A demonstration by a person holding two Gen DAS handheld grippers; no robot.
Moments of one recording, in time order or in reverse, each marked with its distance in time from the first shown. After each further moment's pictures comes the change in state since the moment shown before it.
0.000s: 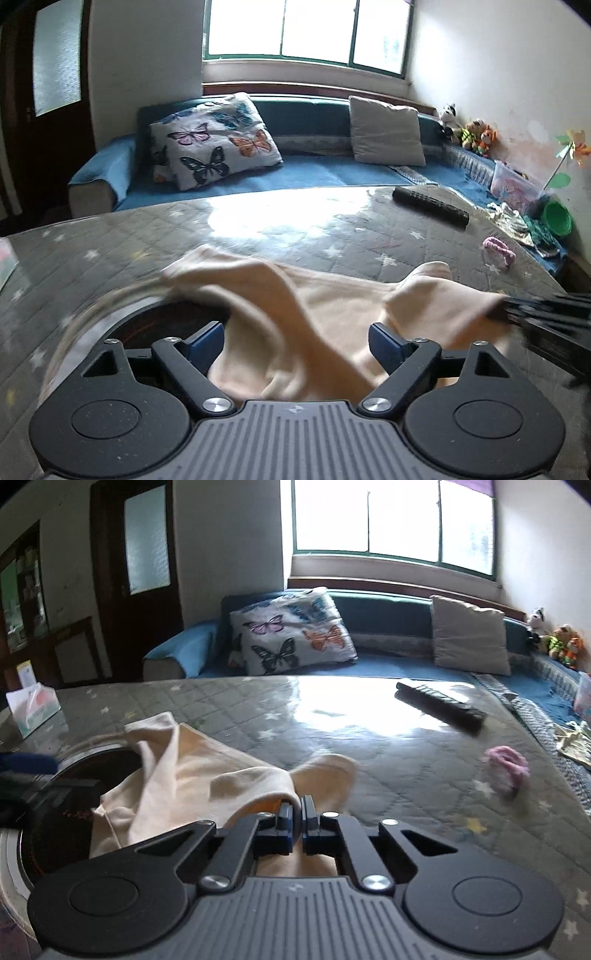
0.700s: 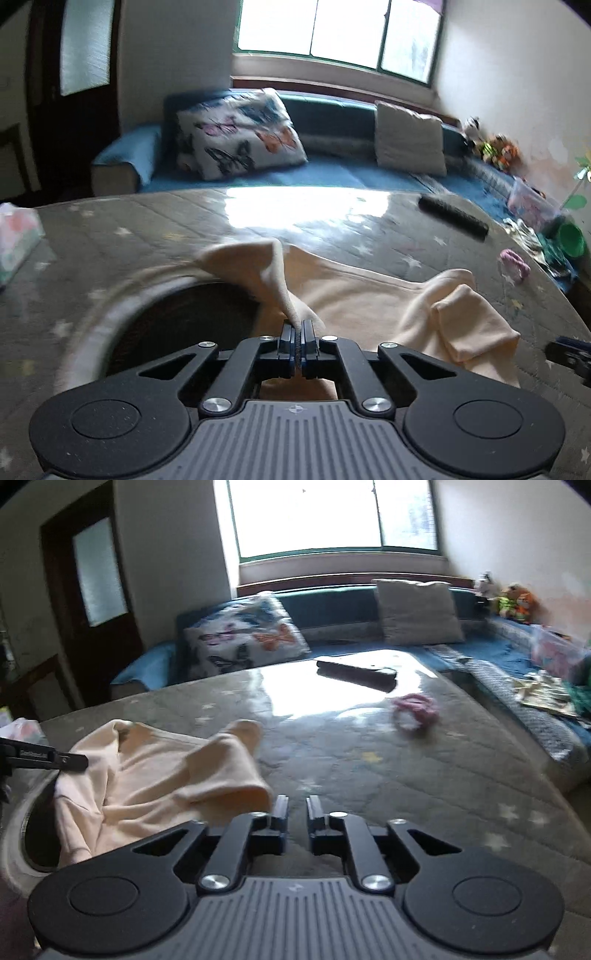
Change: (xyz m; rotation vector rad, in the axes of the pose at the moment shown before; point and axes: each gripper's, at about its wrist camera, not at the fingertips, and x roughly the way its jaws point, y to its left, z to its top) left arm -0.028 0.037 -0.017 -0.097 -0.013 0.046; right arm -0.050 -0.063 -0.041 0.150 0.000 -0.017
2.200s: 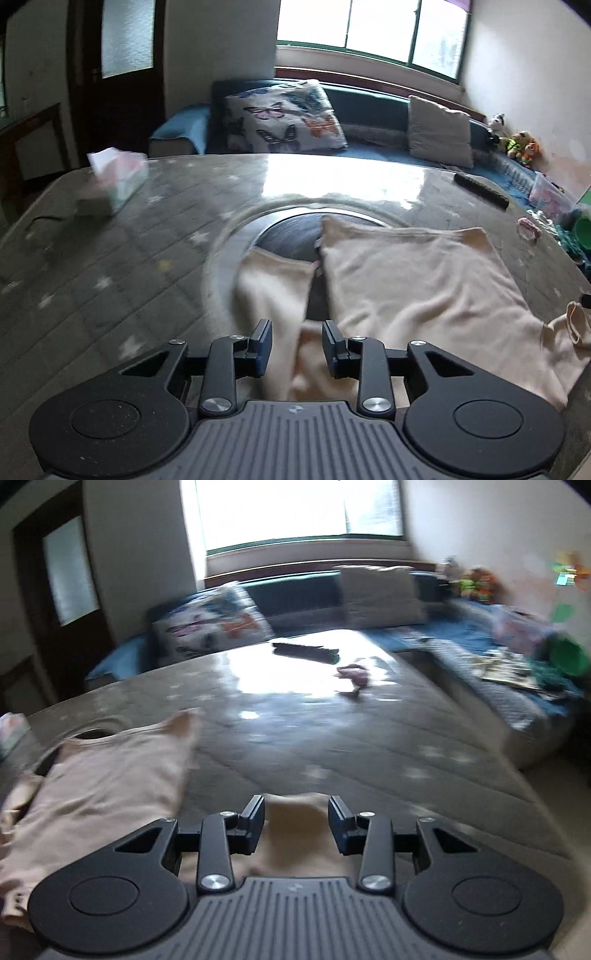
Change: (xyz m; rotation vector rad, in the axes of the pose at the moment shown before) left arm -0.100 0.083 -0.069 -0.024 0.041 0.070; right arm -0.052 -0.014 -0.028 0.039 0.057 -0.082
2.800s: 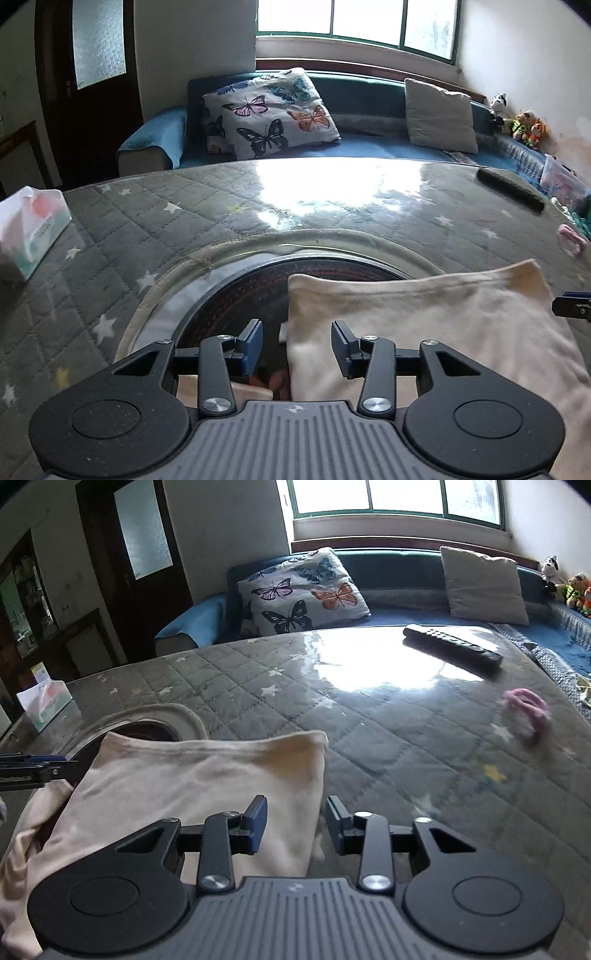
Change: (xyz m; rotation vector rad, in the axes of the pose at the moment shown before) left arm 0.146 -0.037 0.070 0.062 0.028 0.017; right arm 0.136 0.083 0.062 -0.127 0.106 0.191
